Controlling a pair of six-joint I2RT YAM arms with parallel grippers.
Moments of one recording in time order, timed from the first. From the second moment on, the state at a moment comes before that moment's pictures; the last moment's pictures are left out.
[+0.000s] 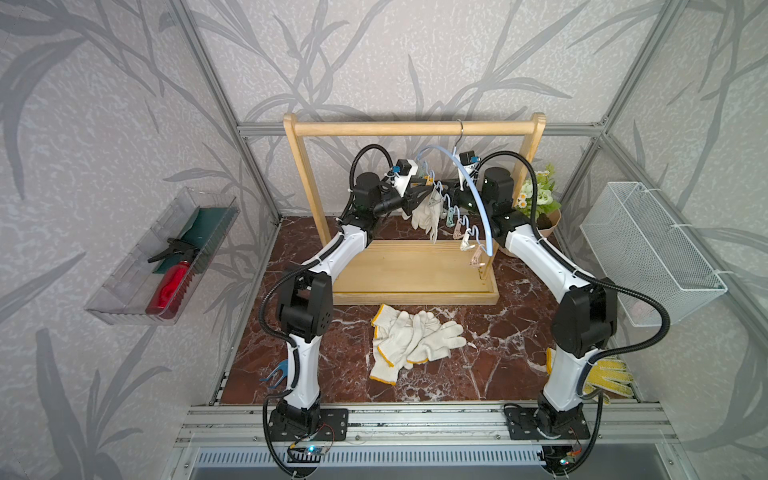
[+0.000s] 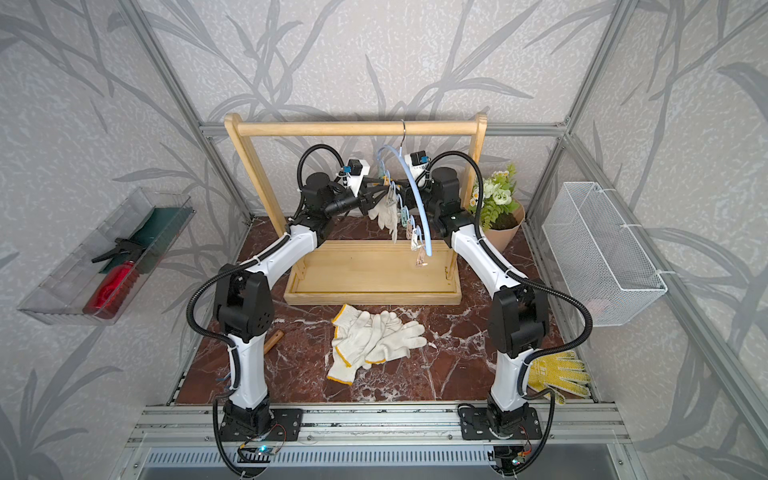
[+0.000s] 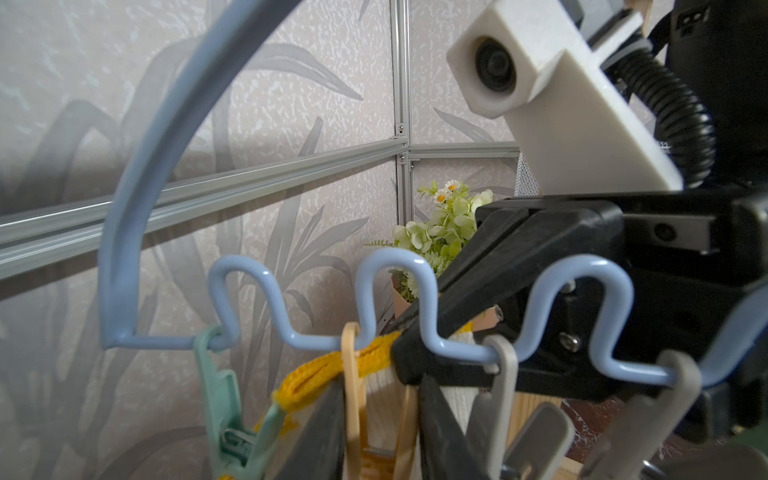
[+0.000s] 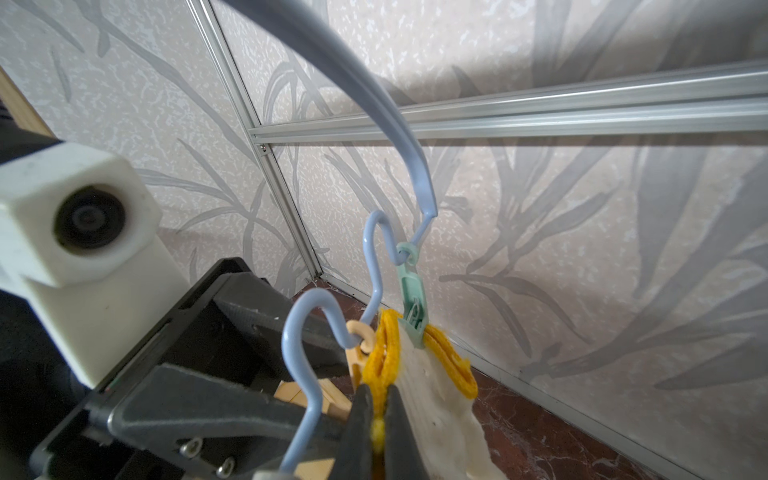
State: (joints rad) left arm -0.34 2.07 1.81 0.38 0.74 0.02; right arm 0.35 1.89 1.76 0.05 -0.45 0.22
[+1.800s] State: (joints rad) left arm -0.25 2.08 1.78 0.65 1.13 -0.42; right arm 0.29 2.08 1.91 -0.09 -1.08 0.16
